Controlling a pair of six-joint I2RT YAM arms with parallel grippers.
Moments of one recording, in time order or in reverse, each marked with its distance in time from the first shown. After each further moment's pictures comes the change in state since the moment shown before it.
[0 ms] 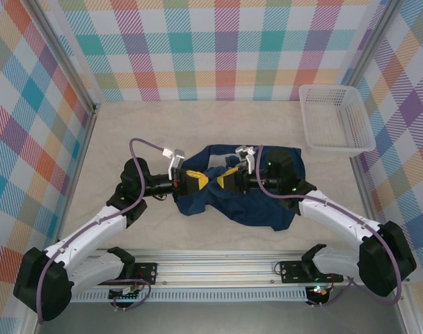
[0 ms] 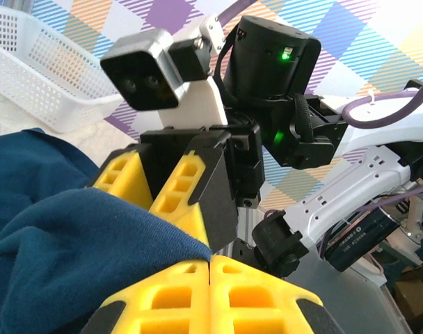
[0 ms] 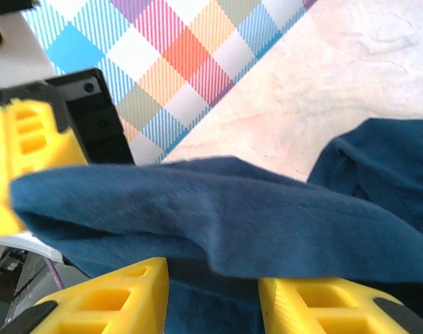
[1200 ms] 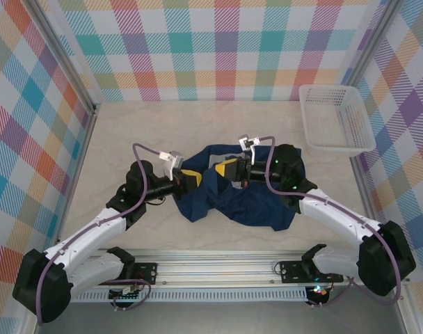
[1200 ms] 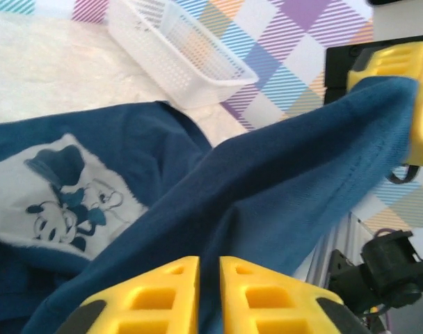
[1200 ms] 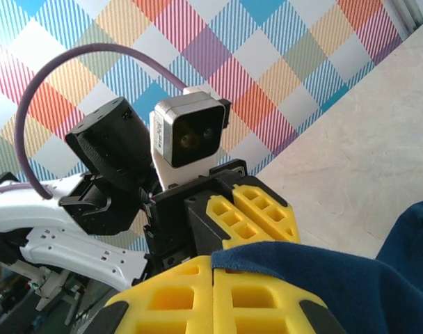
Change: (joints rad) left arm 0.000 -0.017 -0.026 -0.228 -0.341 0.111; right arm -0.017 0.011 0.022 0.268 -0.088 0.230
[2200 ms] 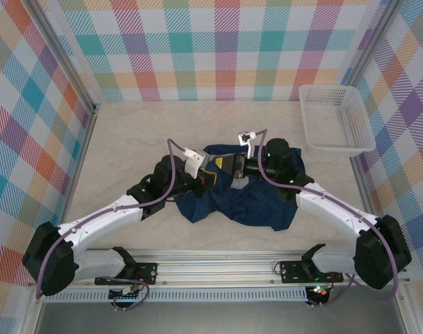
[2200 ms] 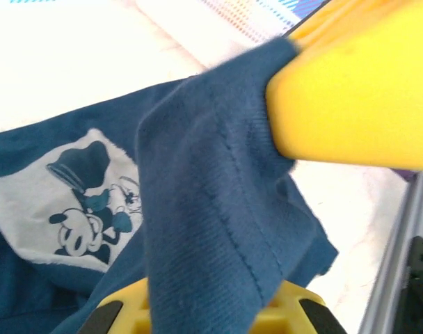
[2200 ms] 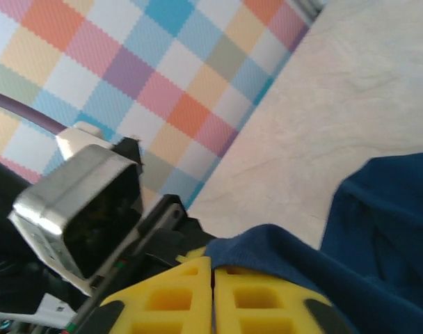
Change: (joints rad) left arm -0.216 0.192 0.191 -0.117 -0.291 0.125; right arm 0.012 0.029 0.088 -0.253 0.209 -0.006
